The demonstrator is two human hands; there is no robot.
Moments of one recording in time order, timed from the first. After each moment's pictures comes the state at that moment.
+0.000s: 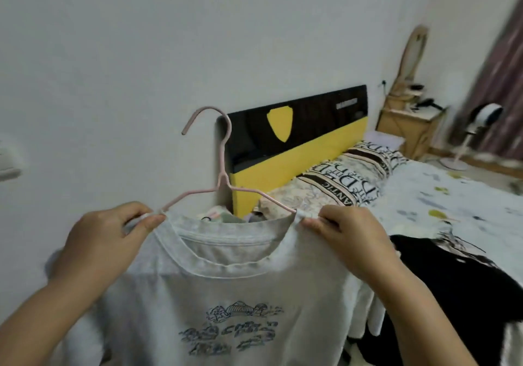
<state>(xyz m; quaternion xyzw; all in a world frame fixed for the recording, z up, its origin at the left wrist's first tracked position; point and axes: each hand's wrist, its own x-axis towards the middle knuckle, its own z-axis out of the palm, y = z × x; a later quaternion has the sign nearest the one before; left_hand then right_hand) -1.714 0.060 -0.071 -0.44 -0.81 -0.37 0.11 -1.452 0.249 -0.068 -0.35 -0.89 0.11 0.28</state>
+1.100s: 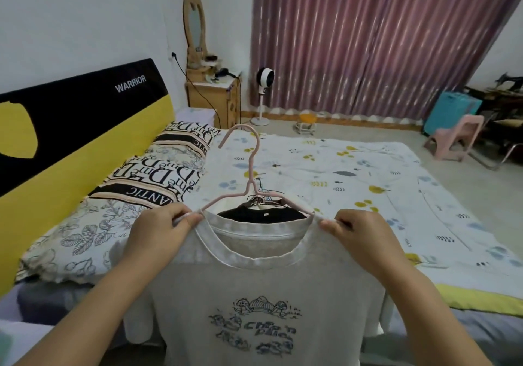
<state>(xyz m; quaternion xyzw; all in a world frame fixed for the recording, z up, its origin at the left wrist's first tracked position) -1.403 0.452 -0.143 -0.69 -0.60 -0.37 -0.13 -1.089 0.385 -0.121 -0.72 -0.64 0.06 0.28</state>
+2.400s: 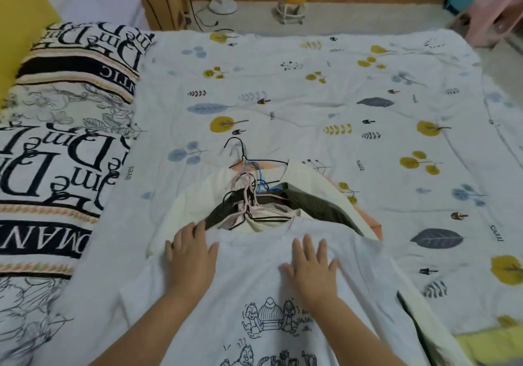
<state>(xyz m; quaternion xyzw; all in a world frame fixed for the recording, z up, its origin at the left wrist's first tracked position) -1.254 0.874 -0.479 -0.73 -0.67 -0.02 -0.13 -1.051 0.787 -0.489 -0.80 -0.52 0.29 -0.10</state>
